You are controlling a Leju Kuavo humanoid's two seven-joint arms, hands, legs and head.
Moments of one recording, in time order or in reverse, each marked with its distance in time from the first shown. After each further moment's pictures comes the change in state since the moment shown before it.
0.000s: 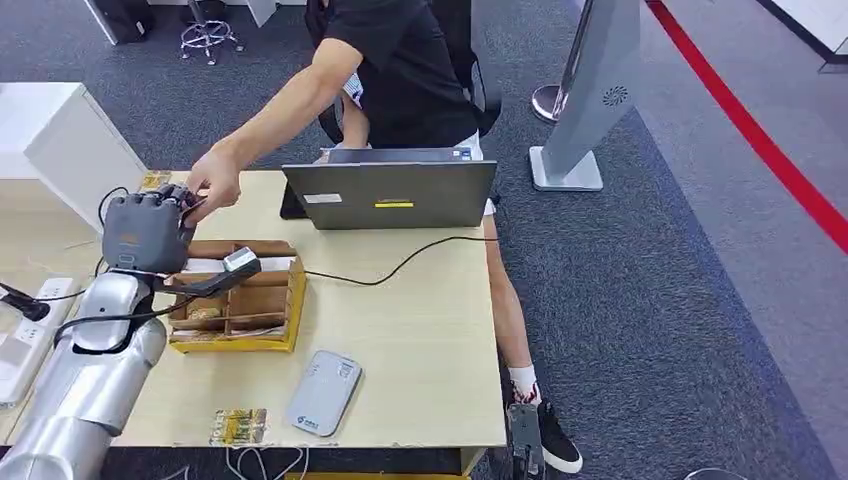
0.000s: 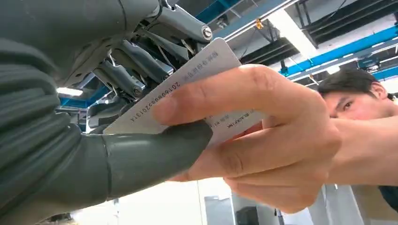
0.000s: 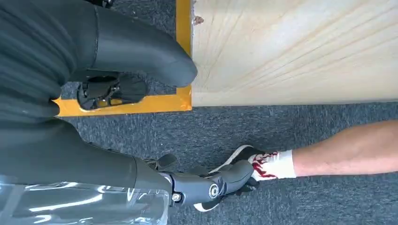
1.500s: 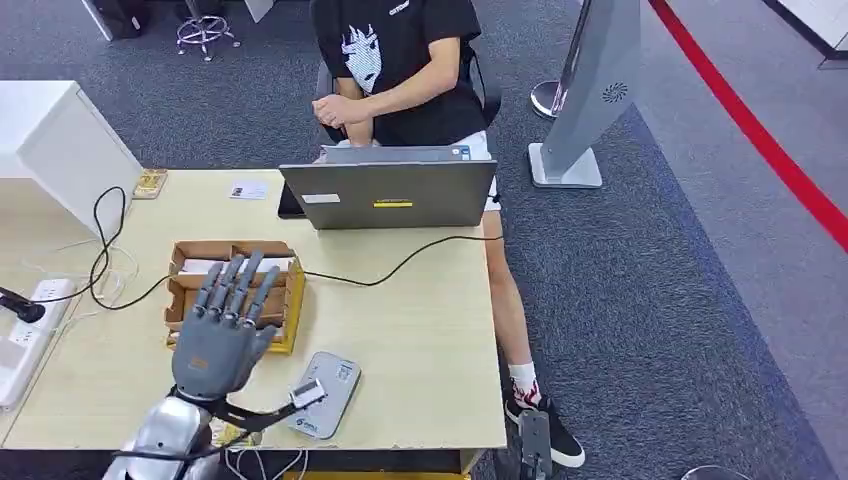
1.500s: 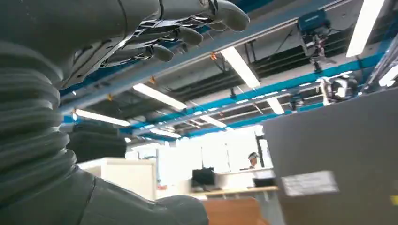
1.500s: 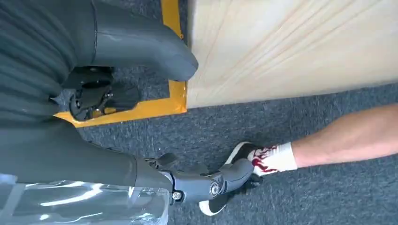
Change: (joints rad) left arm 0.560 -0.052 -0.102 -0.562 -0.211 0.067 0.050; right arm 0.017 0.001 -0.043 0.000 -0.075 -0.018 -0.083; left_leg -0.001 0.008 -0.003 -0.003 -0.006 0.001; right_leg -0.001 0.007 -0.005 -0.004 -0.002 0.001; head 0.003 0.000
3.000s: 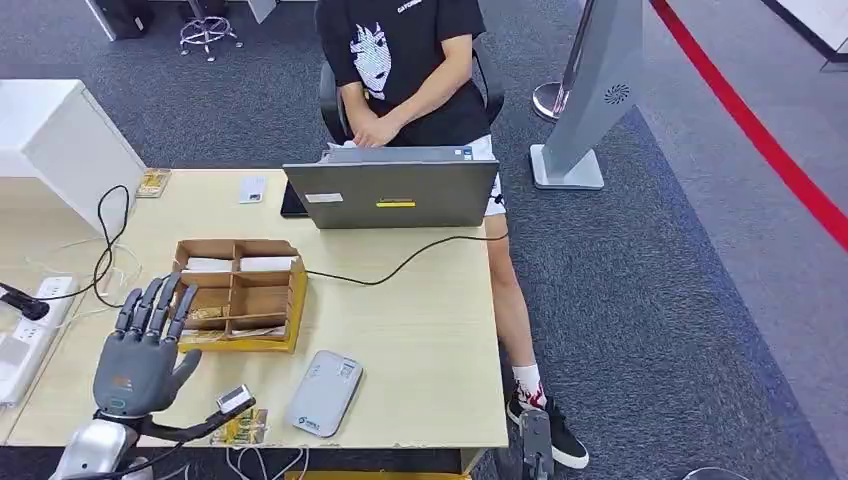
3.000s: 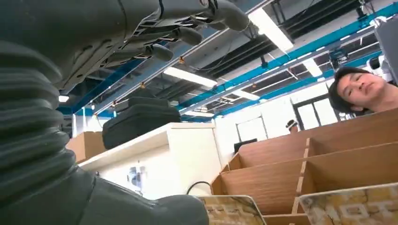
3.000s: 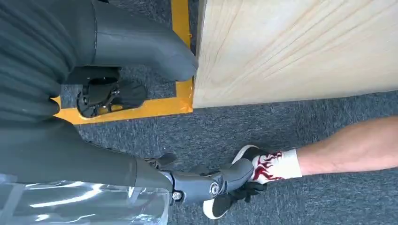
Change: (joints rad) left arm 0.026 0.001 0.392 0.122 0.076 0.001 -0.240; right arm -0.002 -0.006 -0.041 0.000 0.076 0.032 0.043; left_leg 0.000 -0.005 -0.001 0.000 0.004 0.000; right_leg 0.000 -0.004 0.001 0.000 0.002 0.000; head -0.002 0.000
